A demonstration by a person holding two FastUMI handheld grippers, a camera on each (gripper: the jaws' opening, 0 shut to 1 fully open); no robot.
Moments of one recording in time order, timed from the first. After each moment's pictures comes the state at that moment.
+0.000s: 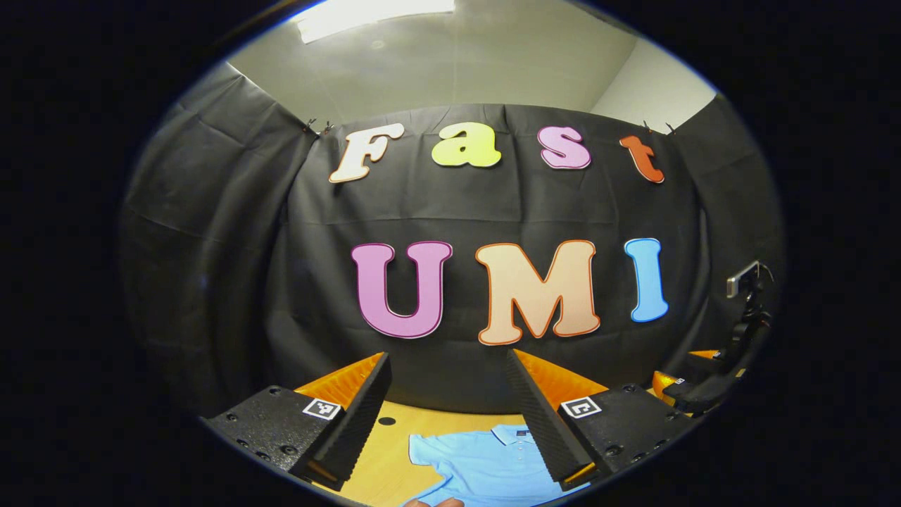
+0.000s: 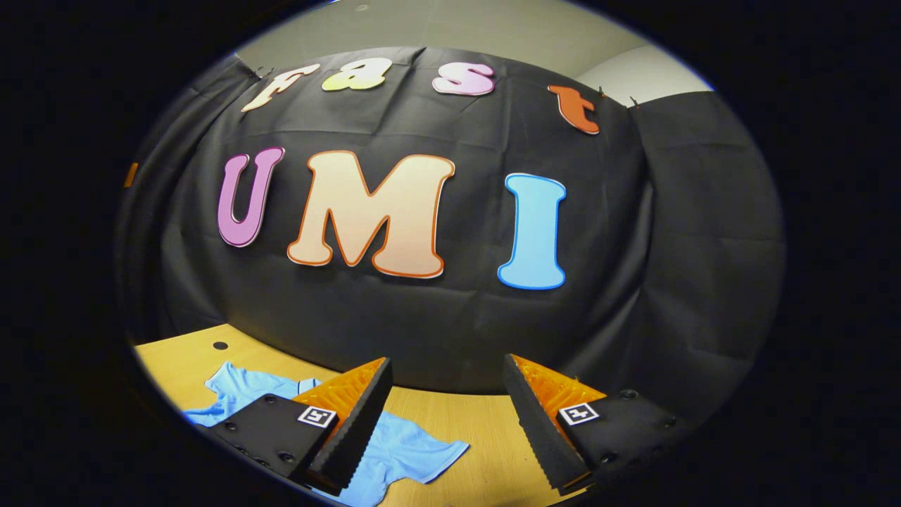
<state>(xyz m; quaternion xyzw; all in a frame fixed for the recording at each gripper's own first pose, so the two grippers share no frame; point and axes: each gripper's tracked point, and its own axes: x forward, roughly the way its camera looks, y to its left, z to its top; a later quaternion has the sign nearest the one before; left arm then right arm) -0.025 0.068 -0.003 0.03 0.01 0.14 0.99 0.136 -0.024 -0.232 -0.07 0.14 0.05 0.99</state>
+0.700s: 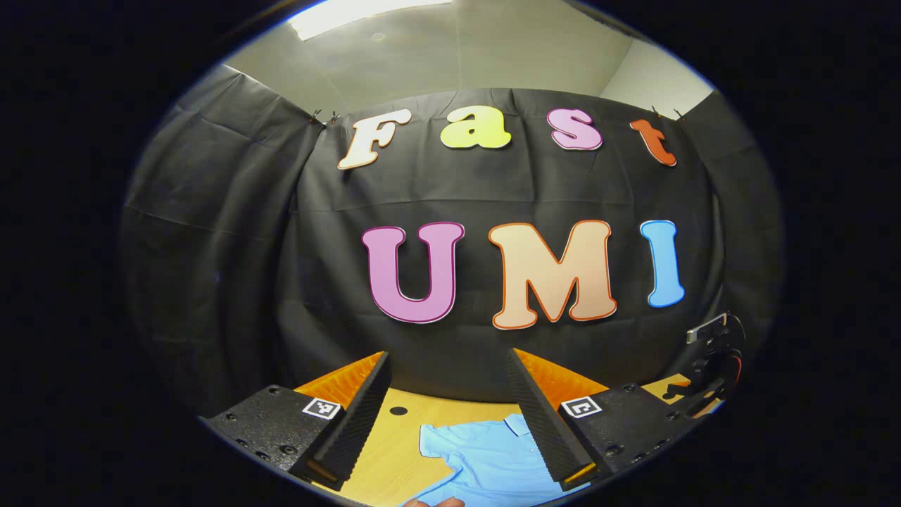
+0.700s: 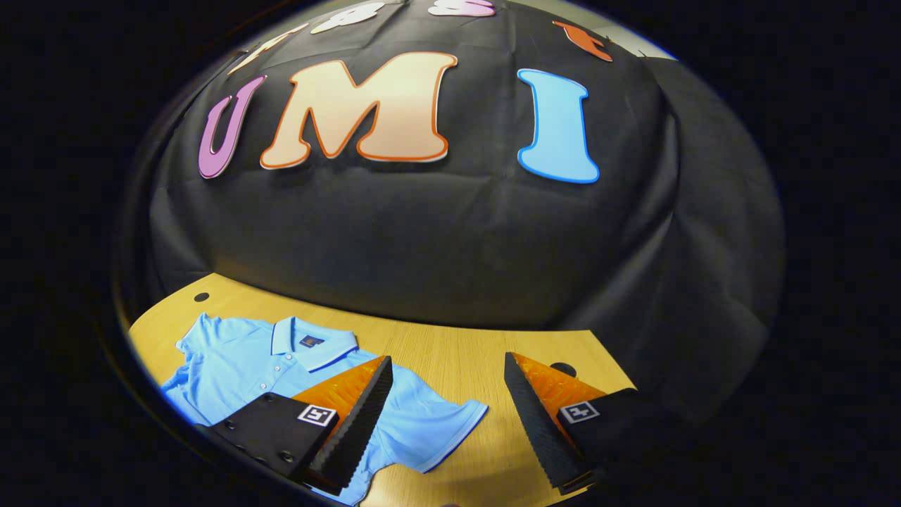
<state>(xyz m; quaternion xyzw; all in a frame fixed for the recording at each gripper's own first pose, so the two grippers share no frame) -0.018 0.079 -0.035 0.04 0.06 0.16 0.98 0.160 -0.038 -0.400 -0.07 0.29 0.05 0.95</state>
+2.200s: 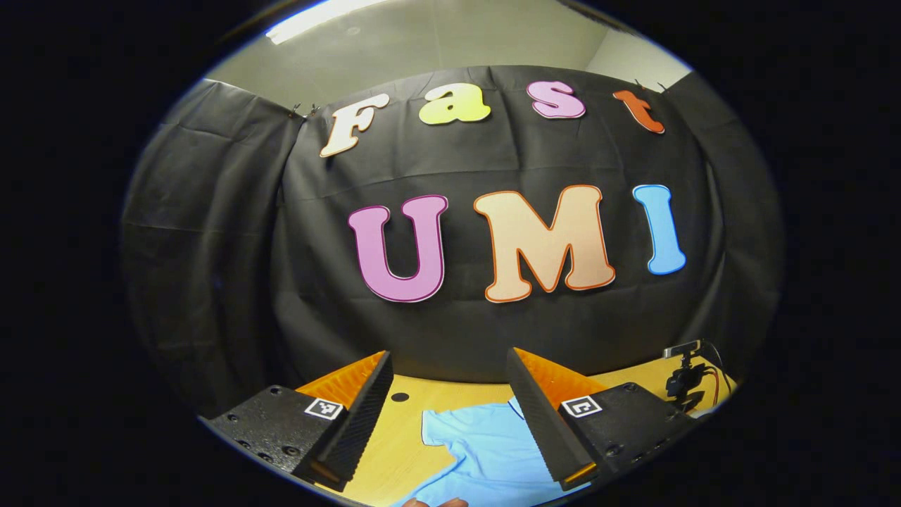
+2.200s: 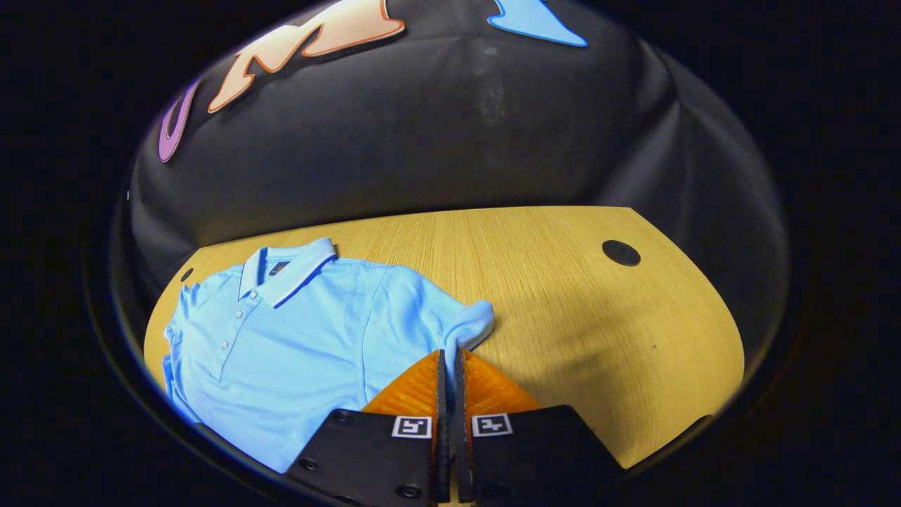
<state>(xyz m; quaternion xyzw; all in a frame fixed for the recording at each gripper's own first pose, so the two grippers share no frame) -0.009 0.057 -0.070 0.07 0.10 0.16 0.98 0.122 -0.031 -0.541 0.02 0.45 0.03 0.89</state>
